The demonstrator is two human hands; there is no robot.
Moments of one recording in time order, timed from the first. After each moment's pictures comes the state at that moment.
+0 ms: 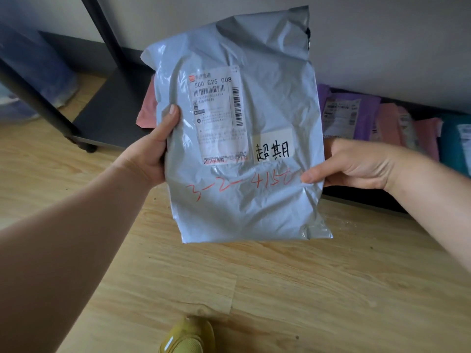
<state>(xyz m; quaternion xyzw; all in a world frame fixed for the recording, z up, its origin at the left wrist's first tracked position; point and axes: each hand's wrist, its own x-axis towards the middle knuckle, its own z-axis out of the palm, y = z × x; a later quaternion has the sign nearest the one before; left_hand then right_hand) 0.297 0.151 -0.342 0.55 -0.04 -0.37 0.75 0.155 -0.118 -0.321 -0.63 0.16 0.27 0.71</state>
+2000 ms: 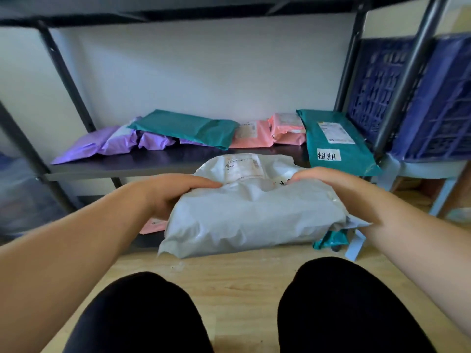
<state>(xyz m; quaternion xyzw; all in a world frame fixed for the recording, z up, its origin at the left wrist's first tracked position) 0.092 0.157 -0.026 0.71 -0.15 -0.52 0.45 -0.077 -0.065 -0.041 -0.75 0.33 0.05 0.57</state>
